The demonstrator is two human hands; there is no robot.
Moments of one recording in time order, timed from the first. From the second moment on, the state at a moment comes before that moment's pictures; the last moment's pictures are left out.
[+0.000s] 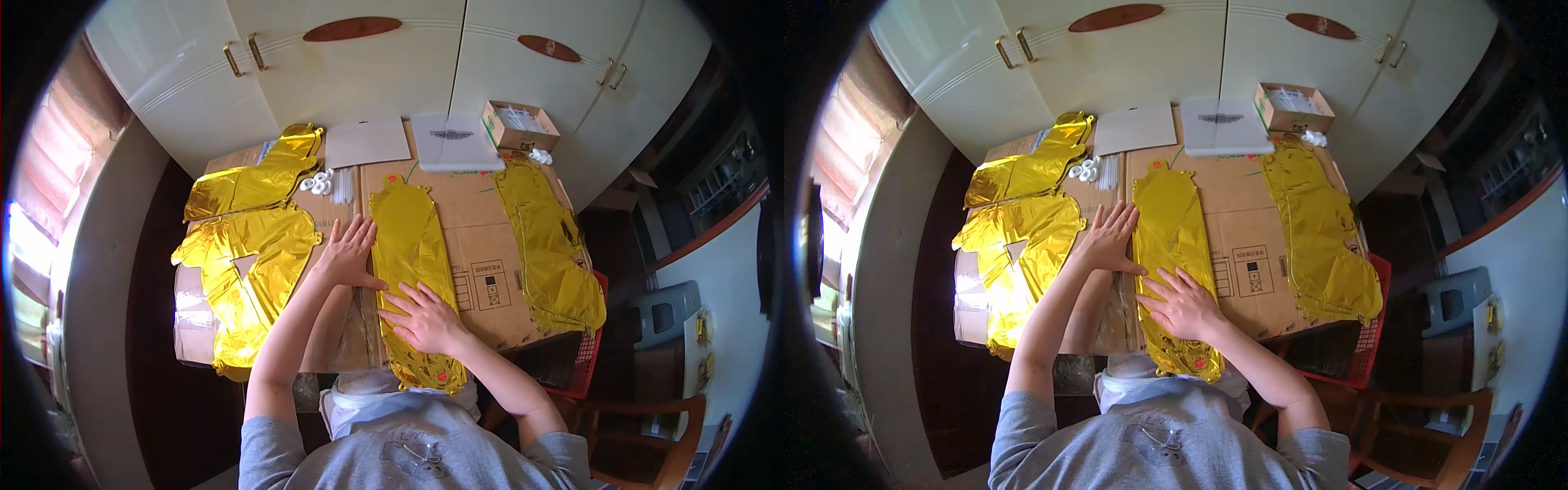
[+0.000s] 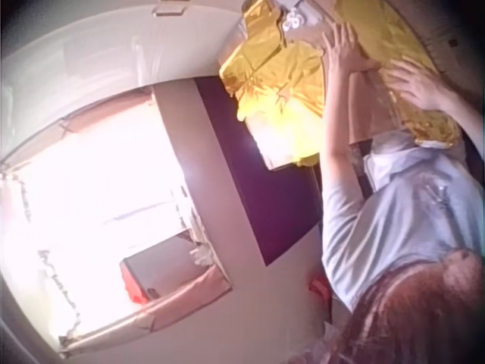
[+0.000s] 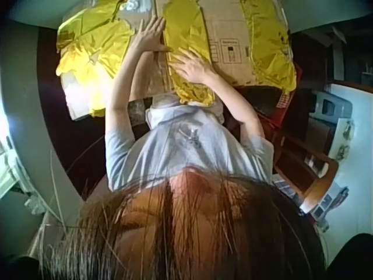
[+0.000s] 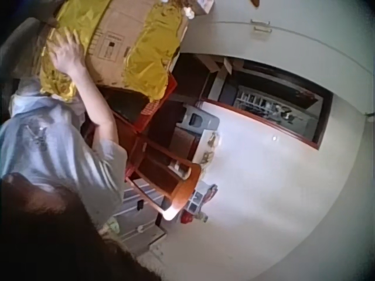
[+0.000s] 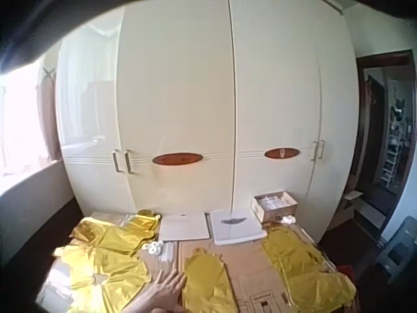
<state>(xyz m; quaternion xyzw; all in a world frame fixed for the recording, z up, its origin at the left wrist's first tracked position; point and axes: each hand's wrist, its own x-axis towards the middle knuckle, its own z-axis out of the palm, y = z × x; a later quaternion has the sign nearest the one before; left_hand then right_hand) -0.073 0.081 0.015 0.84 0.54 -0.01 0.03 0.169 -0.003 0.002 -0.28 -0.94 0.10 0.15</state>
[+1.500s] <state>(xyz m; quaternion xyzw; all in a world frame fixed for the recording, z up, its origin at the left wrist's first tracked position) -0.051 0.000 0.014 0.91 0.42 0.03 0.00 0.209 0.031 0.001 -0.33 -0.92 0.11 0.19</state>
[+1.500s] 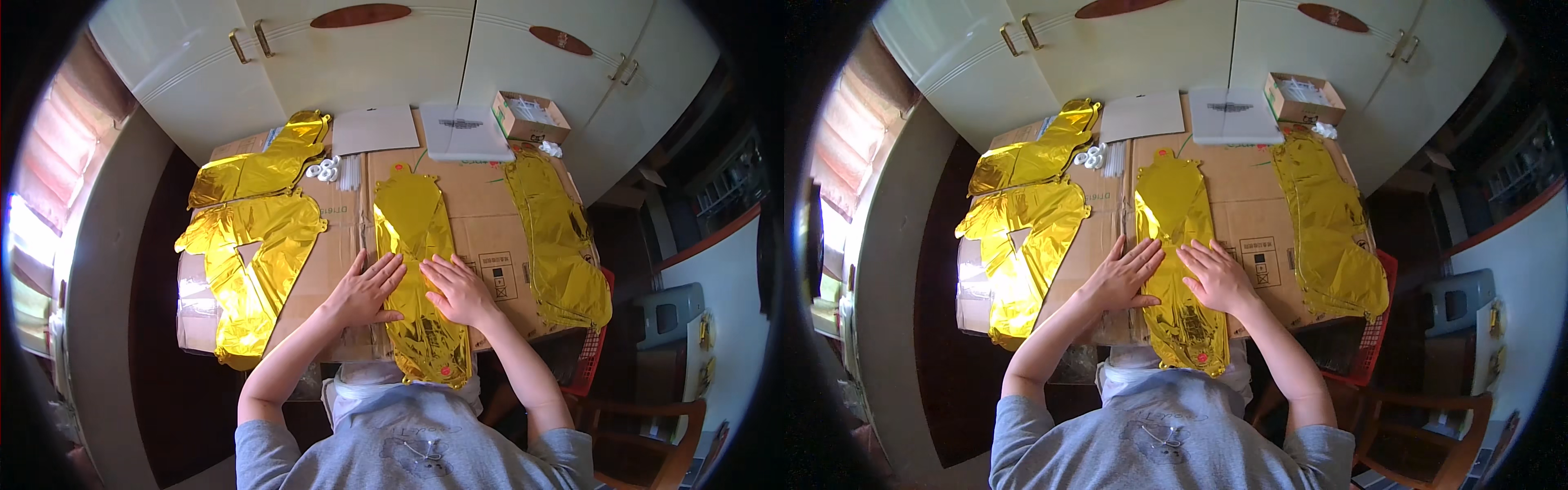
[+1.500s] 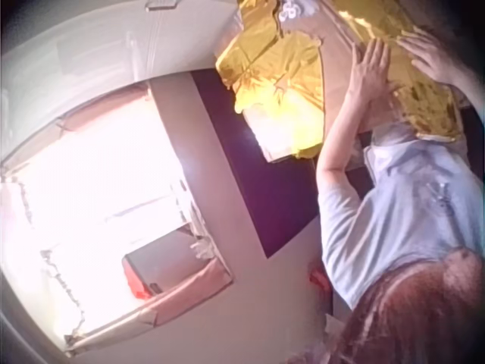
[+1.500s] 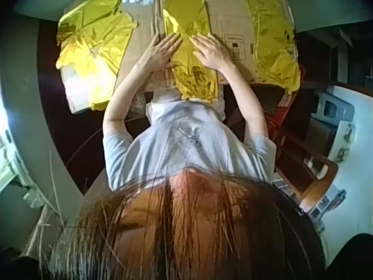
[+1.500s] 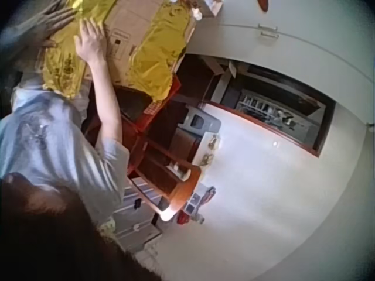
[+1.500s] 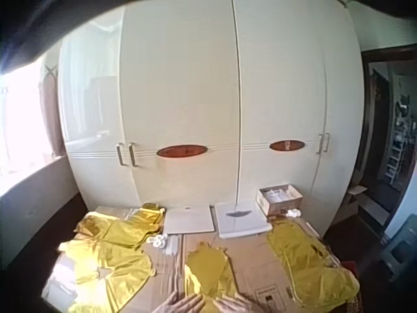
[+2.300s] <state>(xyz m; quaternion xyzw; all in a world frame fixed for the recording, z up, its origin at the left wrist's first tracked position) -0.049 -0.001 0.025 0.90 0.43 -0.04 0.05 0.208 0.032 0.002 -0.33 -0.92 0.08 0.18</state>
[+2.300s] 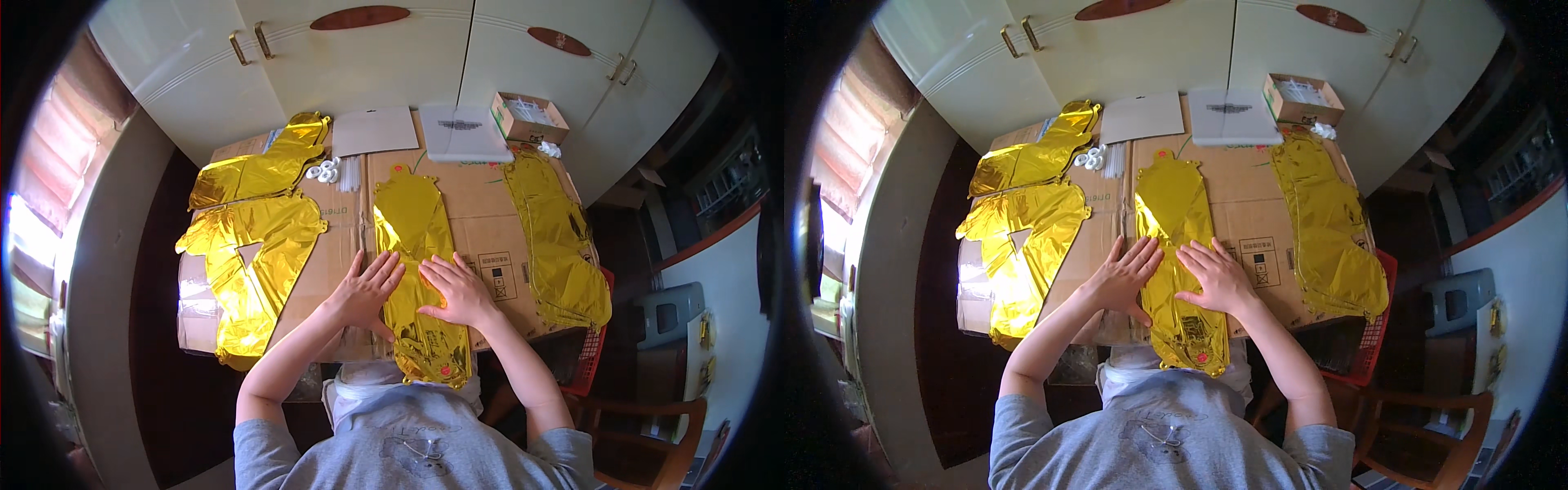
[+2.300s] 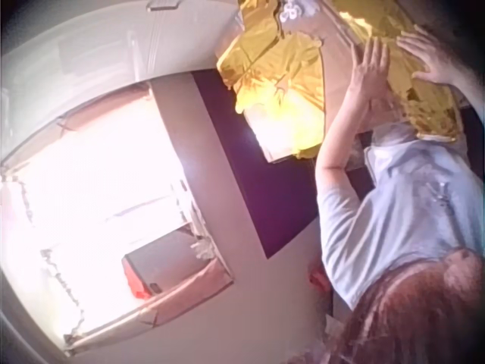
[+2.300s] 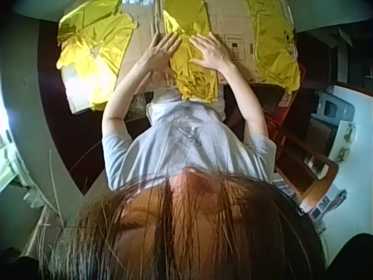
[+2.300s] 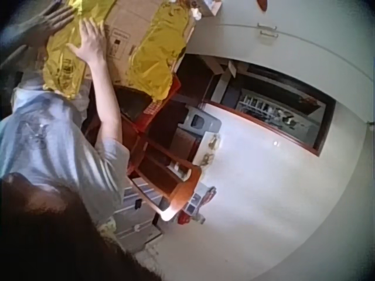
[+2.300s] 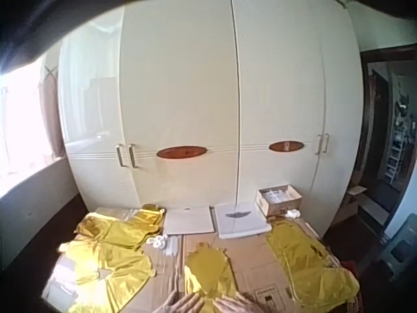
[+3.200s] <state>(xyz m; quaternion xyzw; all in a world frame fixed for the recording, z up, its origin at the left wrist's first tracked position) -0.059 0.010 0.015 0.91 0.42 -0.03 0.04 0.179 -0.013 0.014 -0.19 -0.96 0.06 0.20</state>
